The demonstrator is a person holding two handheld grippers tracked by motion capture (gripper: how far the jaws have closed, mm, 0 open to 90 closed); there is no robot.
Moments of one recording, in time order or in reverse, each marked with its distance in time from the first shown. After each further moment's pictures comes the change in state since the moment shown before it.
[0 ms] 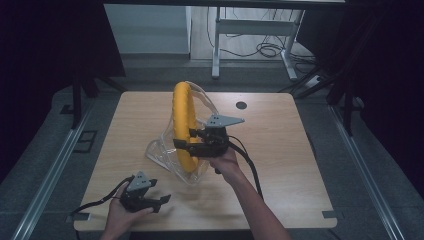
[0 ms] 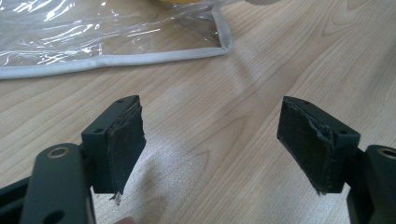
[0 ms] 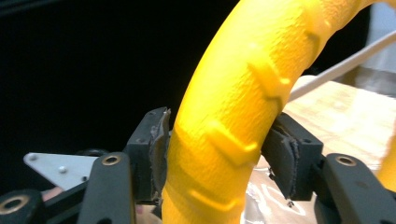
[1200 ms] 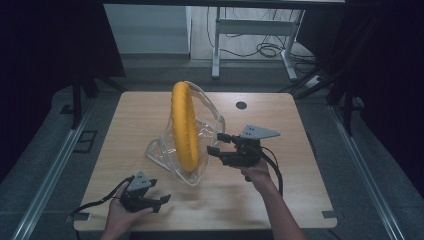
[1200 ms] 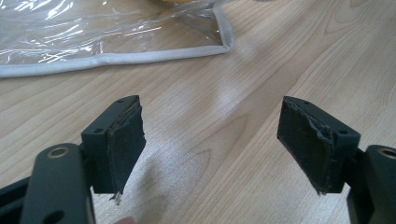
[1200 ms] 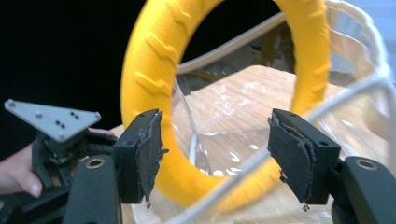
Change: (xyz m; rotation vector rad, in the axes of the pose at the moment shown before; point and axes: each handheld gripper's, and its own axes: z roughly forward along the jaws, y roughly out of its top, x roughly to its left) left arm 0.000 0.000 0.000 0.005 0.005 0.002; right arm -0.022 -0.035 -0.081 -0.014 -0.133 -0.020
